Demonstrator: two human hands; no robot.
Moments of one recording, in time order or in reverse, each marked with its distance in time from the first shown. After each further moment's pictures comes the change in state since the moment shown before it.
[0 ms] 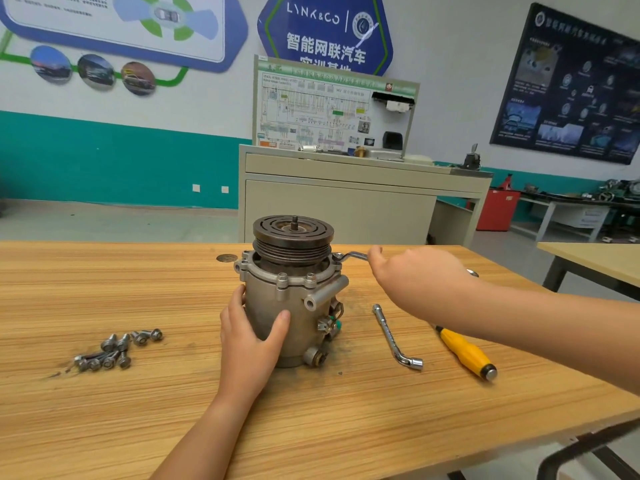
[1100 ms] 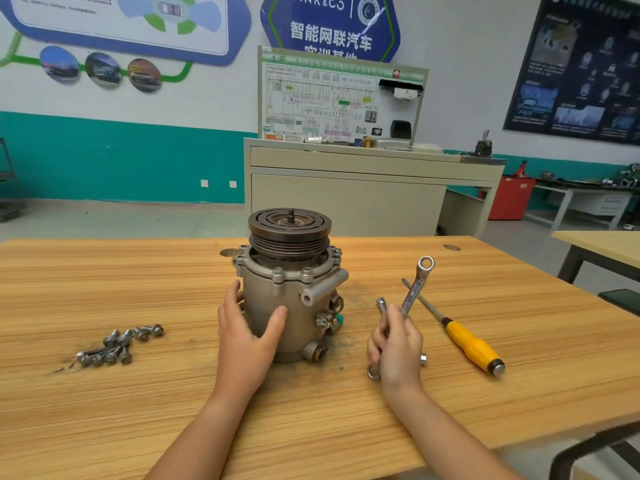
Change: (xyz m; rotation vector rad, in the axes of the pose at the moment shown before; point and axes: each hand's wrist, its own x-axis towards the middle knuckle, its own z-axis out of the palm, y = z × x) left_hand -0.002 0.000 -0.001 -0.007 0.013 0.008; right_hand -0.018 -0.101 0.078 2.333 0.508 0.842
